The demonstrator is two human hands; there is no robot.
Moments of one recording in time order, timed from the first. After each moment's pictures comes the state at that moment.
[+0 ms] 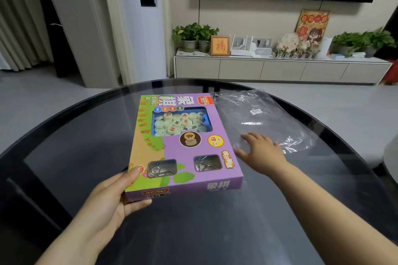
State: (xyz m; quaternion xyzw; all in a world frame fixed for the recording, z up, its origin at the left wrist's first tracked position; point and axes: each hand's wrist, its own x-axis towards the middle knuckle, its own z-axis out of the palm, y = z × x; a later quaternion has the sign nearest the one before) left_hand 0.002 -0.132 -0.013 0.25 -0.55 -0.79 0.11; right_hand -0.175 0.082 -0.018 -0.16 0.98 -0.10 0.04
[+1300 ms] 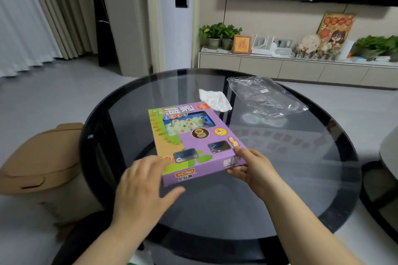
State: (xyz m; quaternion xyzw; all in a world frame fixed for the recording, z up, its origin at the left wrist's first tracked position) left_hand 0.181 -0.090 -0.022 0.10 -0.93 -0.08 0.34; right_hand 0.049 0.081 0.007 0.03 0.63 -0.73 0.26
